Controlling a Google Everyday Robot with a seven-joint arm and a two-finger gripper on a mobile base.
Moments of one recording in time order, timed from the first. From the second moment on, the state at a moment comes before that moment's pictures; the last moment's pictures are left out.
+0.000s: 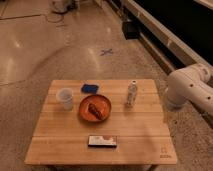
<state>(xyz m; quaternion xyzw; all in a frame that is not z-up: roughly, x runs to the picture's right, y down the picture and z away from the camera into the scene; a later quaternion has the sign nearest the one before) 0.285 0.106 0.684 -0.28 0.02 0.02 0.96</state>
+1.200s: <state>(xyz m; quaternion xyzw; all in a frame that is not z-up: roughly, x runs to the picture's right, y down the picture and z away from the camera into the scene) 0.163 0.196 0.672 -0.29 -0.02 -0.07 0.95</state>
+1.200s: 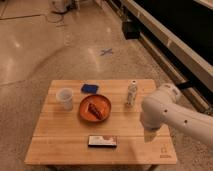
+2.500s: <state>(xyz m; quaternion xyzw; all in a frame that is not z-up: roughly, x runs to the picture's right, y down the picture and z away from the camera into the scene) -0.026 0.247 0.742 -0.32 -0.08 -0.13 0.93</state>
